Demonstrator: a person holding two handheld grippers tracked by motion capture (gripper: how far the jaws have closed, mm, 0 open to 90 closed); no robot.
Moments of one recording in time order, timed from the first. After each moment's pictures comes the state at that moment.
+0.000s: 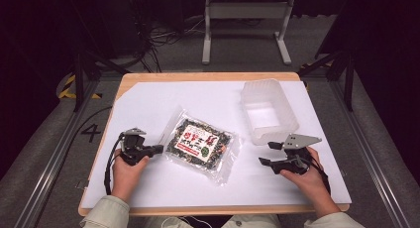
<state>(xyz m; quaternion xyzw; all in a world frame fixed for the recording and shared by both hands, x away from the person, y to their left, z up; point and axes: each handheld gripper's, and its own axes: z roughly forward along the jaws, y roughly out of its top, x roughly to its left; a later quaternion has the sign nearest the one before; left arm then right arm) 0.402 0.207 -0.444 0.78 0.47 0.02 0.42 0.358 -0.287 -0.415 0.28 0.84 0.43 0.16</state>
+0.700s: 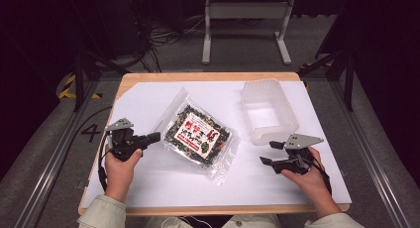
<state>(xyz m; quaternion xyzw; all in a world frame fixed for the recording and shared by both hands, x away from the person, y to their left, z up) 0.382 0.214 -0.385 0.74 0.42 0.05 0.52 0.356 -0.289 -0.413 0.29 0.84 0.43 0.17</state>
